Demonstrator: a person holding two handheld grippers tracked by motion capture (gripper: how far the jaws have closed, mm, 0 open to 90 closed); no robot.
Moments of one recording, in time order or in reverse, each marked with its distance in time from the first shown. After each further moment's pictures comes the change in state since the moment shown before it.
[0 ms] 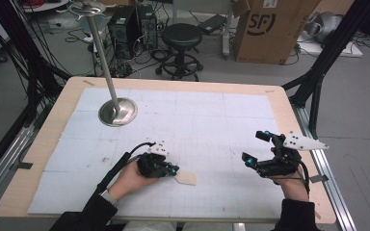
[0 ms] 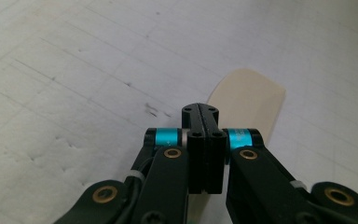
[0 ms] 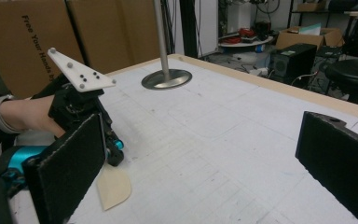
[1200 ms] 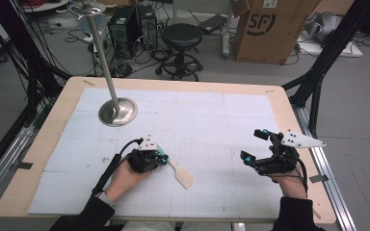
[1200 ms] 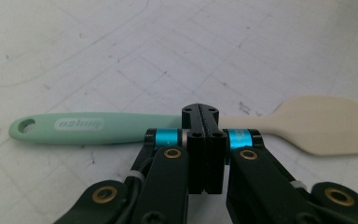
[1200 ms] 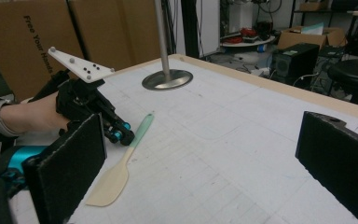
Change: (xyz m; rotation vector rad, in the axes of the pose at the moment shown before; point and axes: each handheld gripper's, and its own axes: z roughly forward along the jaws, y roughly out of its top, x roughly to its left) left arm 0.017 -0.006 -0.013 -0.096 0.230 -0.051; right arm -0.003 0.001 0.006 0.004 0.007 0.000
